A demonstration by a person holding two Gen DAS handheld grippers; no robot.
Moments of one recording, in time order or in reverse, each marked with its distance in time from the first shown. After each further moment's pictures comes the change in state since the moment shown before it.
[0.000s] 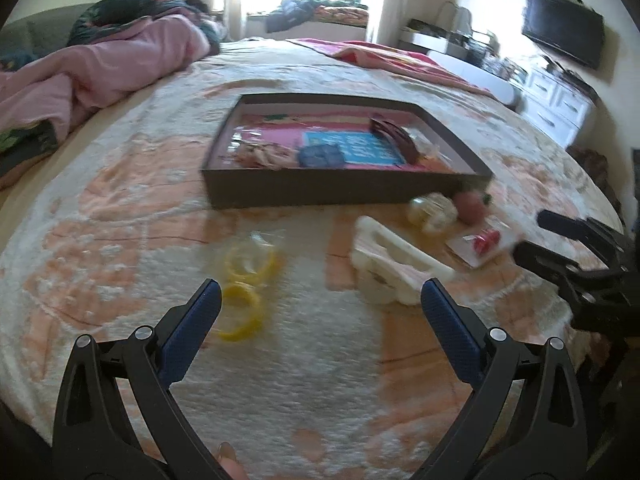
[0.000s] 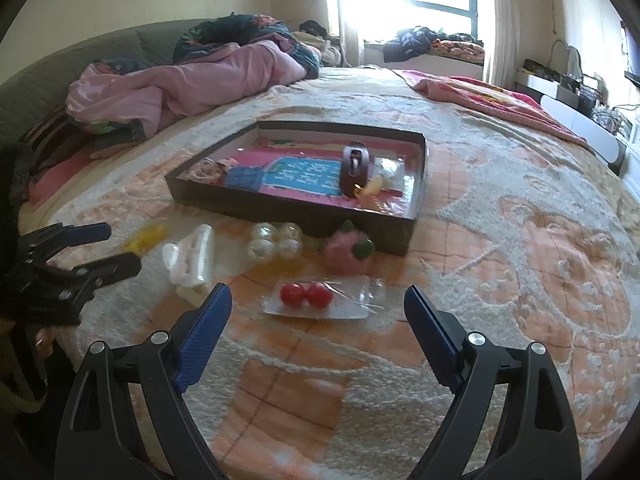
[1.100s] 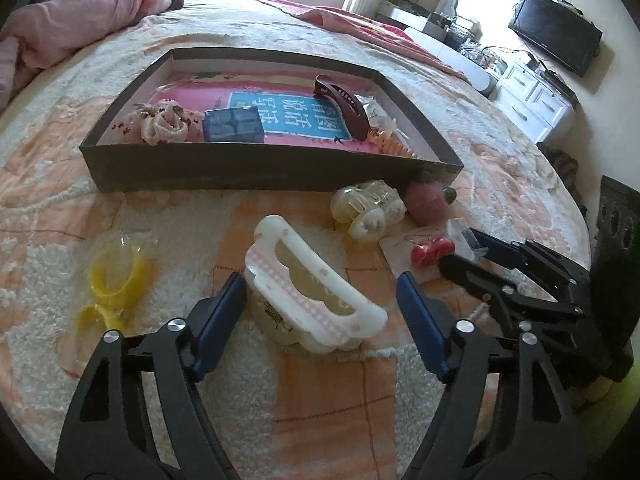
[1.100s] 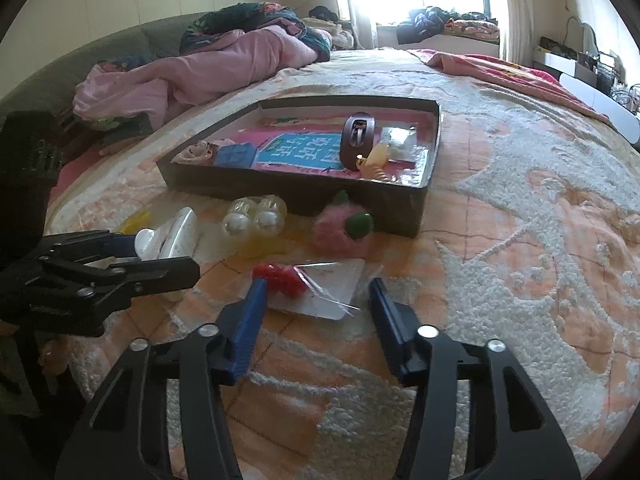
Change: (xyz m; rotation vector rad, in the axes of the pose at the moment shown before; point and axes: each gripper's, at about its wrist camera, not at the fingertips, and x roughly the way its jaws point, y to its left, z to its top) left arm 0.058 -0.031 0.023 -0.083 0.135 -0.168; right arm 0.028 -0.025 -0.006 0.031 0.030 0.118
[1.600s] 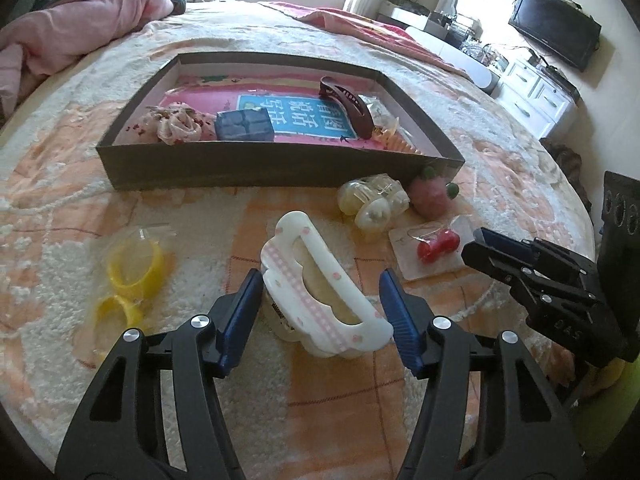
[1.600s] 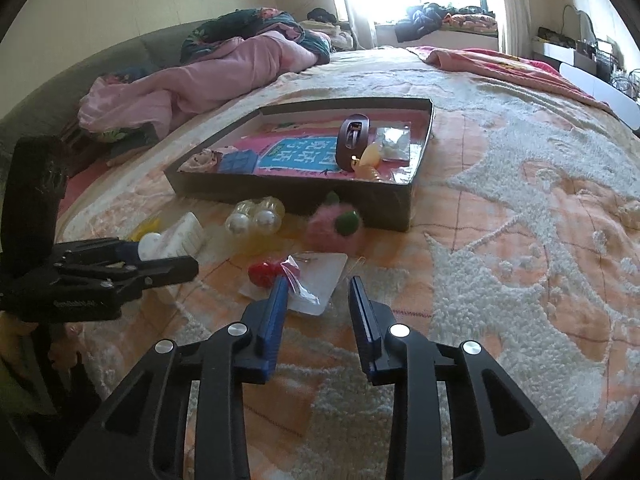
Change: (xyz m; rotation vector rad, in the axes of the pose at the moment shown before) left arm -0.011 0.003 -0.007 0.021 -0.013 0.020; right arm -0.012 -0.005 -0.004 0.024 0.013 0.031
